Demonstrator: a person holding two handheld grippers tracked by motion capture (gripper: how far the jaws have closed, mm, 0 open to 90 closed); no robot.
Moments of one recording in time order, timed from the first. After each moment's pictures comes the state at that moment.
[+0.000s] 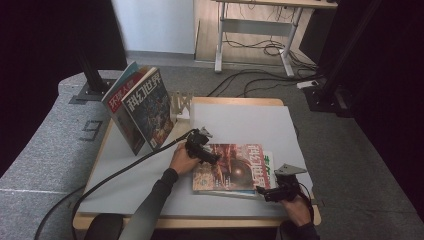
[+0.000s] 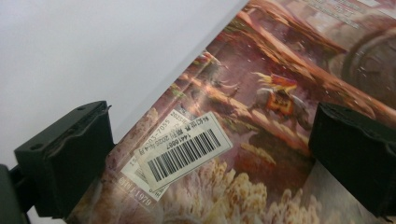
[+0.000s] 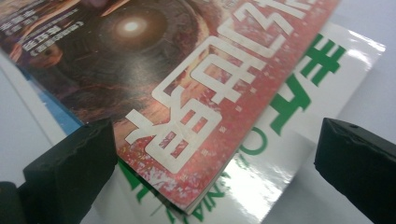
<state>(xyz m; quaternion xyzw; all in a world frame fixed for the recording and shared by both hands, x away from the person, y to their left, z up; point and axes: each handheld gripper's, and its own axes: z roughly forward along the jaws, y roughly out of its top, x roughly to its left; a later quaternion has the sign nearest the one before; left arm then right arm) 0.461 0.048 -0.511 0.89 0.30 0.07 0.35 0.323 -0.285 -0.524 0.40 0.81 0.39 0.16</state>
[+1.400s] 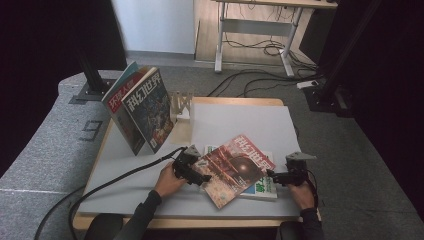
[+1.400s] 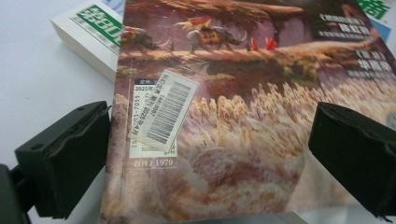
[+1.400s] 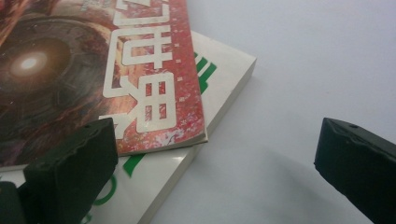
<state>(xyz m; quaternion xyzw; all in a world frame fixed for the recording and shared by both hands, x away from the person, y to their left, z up) 0.389 0.081 -0.515 0.88 0.27 0.02 0.38 0.369 -0.321 -0.525 0.47 0.77 0.38 0.20</state>
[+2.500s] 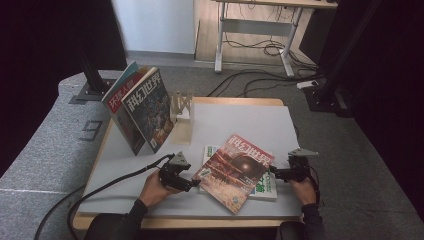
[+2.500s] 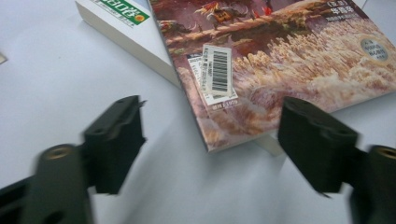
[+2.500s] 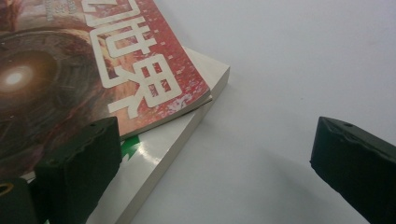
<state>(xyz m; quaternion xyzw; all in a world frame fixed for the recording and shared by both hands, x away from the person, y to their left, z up) 0.355 0.119 -0.503 0.88 0.26 0.05 0.39 0.378 -0.329 -0.521 0.48 0.77 0.37 0.20</state>
